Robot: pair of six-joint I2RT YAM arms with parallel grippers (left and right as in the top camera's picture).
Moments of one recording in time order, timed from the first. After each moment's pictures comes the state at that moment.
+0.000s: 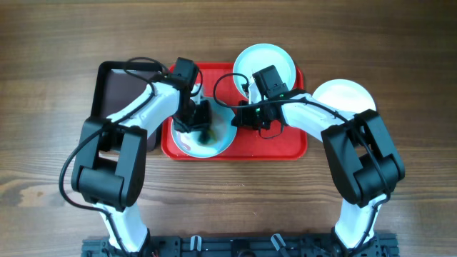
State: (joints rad) left arm -0.32 1.96 1.23 -0.76 0.38 -0.38; right arm 0.44 2.00 1.14 -0.32 -0.54 0.53
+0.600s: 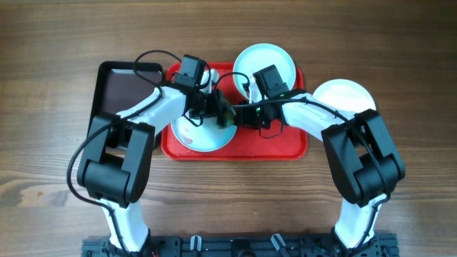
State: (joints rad) left arm -0.34 1.99 1.20 -0.40 0.38 -0.47; right arm 0.44 2.00 1.14 -0.32 -0.54 0.54
